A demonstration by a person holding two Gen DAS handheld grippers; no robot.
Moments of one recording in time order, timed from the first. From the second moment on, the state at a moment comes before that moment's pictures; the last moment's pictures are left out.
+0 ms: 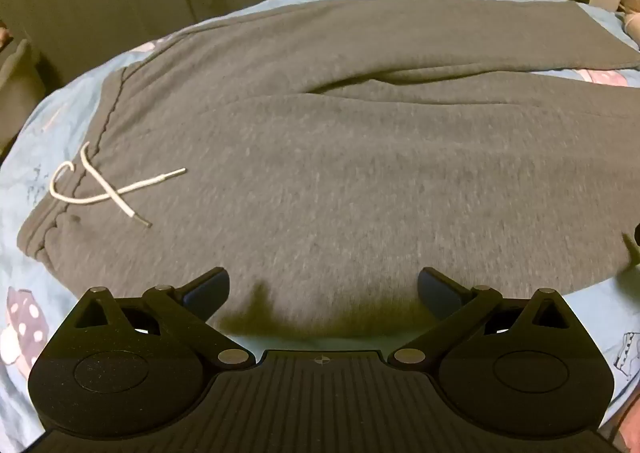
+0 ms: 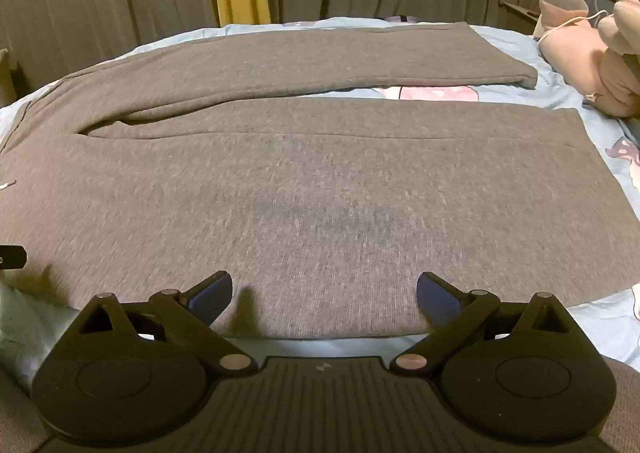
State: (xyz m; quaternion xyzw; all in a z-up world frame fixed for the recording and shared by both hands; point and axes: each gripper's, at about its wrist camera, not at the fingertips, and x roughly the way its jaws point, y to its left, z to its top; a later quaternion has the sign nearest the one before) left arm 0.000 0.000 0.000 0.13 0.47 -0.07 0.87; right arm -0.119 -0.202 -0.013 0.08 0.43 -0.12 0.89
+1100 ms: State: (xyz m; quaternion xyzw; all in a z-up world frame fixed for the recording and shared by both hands) left arm -0.001 0.008 -0.005 0.13 0.48 -0.07 0.86; right arm -0.116 -0.202 -0.016 0.08 0.43 -0.12 0.89
